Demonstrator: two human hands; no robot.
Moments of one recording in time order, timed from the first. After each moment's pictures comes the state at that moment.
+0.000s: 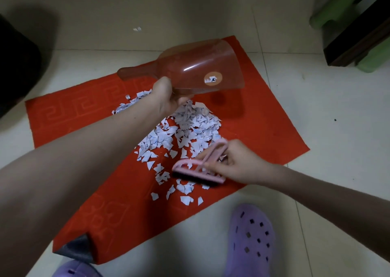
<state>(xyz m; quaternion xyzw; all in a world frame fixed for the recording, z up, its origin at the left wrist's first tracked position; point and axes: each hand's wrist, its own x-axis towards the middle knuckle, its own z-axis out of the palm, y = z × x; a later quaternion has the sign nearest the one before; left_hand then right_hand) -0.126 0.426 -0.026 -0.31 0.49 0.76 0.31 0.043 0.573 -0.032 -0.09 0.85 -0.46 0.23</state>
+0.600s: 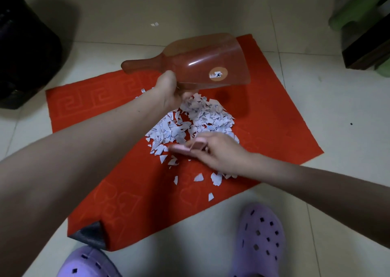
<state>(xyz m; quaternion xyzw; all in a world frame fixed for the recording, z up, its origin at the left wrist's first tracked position) -0.126 0.399 -0.019 -0.31 0.46 0.78 0.29 0.018 0.521 -0.049 -0.20 0.91 -0.33 0.15</state>
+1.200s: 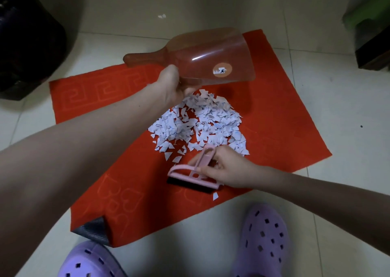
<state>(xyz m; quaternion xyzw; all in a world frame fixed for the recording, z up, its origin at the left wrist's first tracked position) -0.133 0.384 -0.025 -0.31 0.47 0.77 0.29 0.035 0.516 -0.052 -0.15 0.83 -0.45 0.30</state>
